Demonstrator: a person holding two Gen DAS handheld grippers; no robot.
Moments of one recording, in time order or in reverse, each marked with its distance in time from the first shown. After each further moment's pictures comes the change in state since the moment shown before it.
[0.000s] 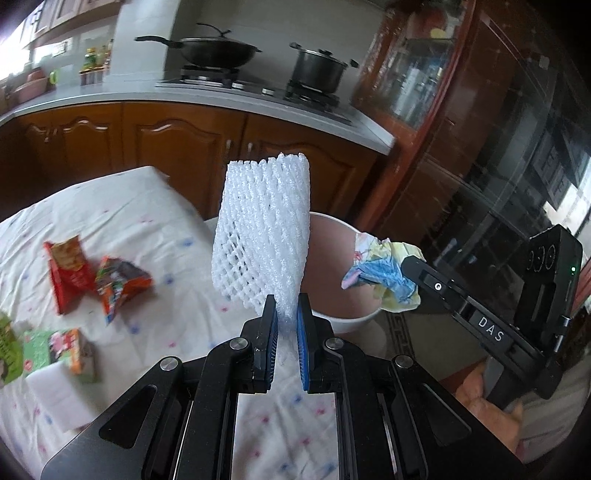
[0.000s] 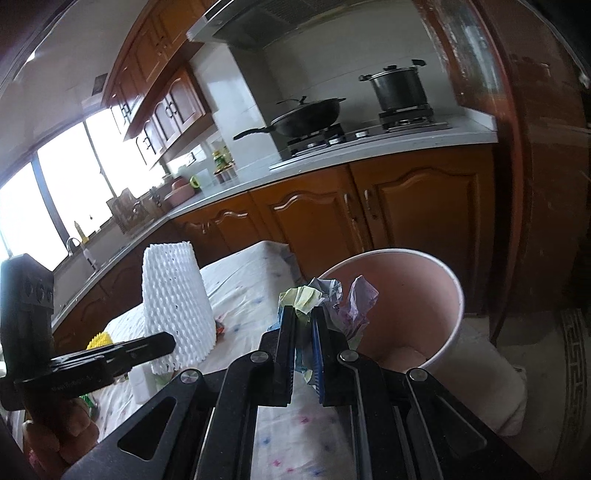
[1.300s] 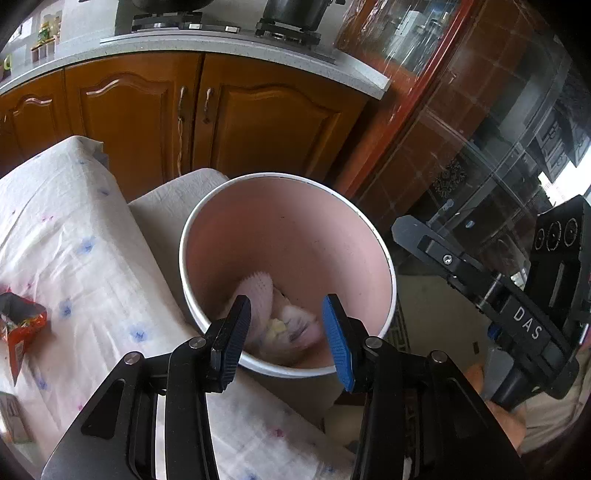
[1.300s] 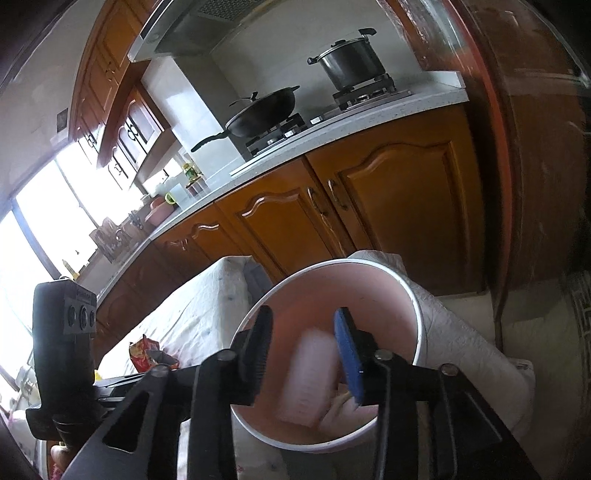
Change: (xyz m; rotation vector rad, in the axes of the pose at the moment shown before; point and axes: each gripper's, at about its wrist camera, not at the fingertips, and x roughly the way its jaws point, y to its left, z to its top) left arm 0.114 -0.036 0.024 0.027 0.208 -0.056; right arm 0.047 -0.082 0.026 0.154 0.038 0.001
